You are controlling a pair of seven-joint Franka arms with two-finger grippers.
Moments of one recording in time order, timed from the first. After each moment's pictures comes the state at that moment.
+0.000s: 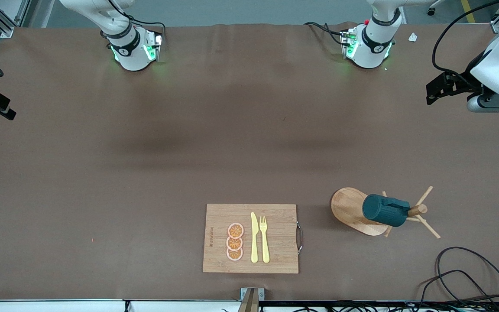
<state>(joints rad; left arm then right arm) 0.05 -0.04 -0.18 -1.57 0.02 1.47 -0.08 0.05 -0.04 -0.15 -1.56 0.01 1.60 -0.01</state>
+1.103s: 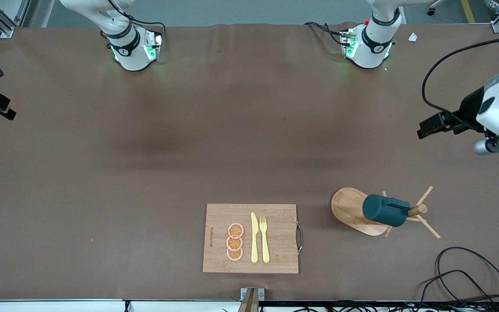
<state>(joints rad) 0.05 0.16 -0.17 -1.44 -0.08 1.60 -0.38 0.05 -0.04 -0.15 -1.56 0.01 1.60 -0.01</state>
